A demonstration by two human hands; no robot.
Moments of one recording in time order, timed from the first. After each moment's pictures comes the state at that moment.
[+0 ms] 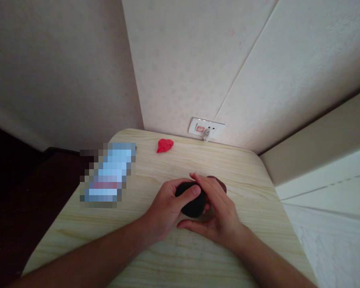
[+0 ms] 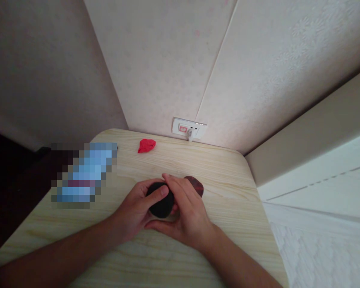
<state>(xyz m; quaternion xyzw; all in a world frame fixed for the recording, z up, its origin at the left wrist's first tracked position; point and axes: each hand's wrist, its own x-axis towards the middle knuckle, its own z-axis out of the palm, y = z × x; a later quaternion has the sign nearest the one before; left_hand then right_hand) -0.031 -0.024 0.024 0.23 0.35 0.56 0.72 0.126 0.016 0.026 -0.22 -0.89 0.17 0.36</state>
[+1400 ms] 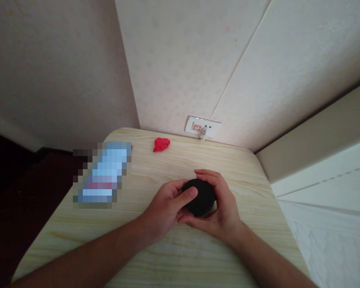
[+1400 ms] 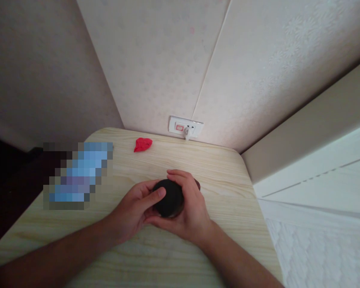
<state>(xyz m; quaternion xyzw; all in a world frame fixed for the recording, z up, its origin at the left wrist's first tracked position) -0.032 -0.024 0.022 0.21 0.33 0.53 0.75 0.130 0.018 0.023 -0.28 -0.83 0.24 0.41</state>
